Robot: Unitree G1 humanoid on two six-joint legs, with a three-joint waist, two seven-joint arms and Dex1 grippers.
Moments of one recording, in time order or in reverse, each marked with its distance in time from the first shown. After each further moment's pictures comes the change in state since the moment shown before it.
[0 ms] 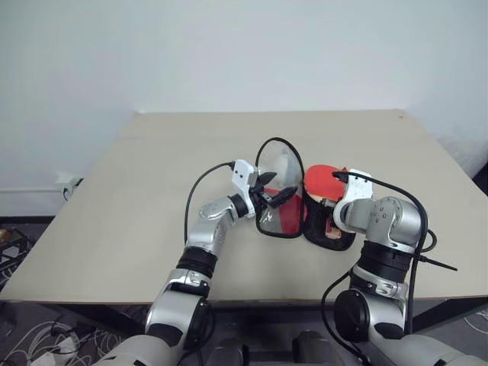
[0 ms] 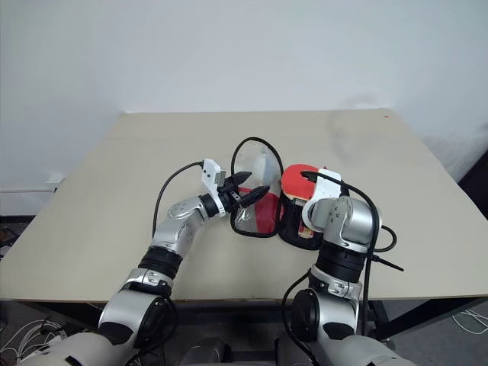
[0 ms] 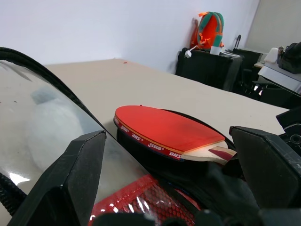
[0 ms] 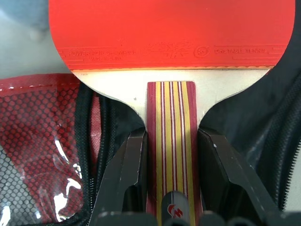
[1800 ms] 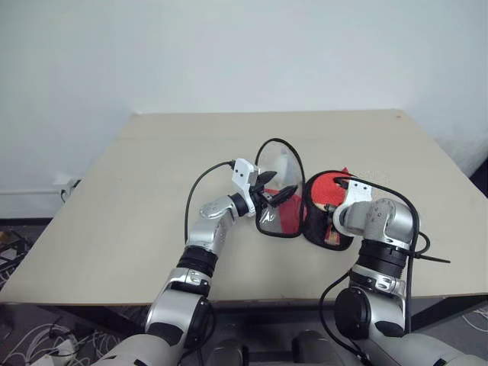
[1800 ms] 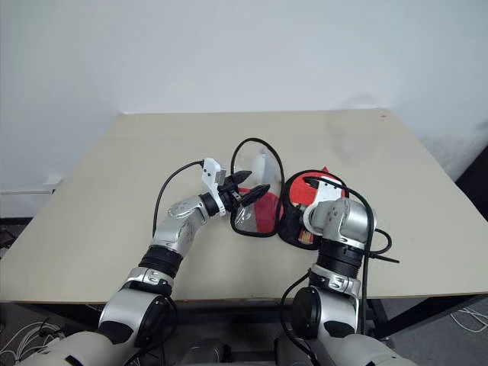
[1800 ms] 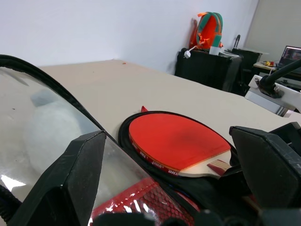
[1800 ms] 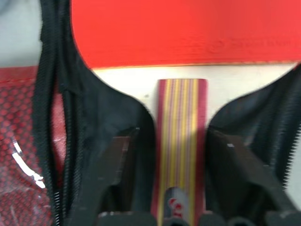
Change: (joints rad) left arm -0.008 -0.001 0.001 0.009 0.001 -0.003 0.006; right arm -0.013 -0.001 -0.045 0.149 0.004 -0.086 -0.018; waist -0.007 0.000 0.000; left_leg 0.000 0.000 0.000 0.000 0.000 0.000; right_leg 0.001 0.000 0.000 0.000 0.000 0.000
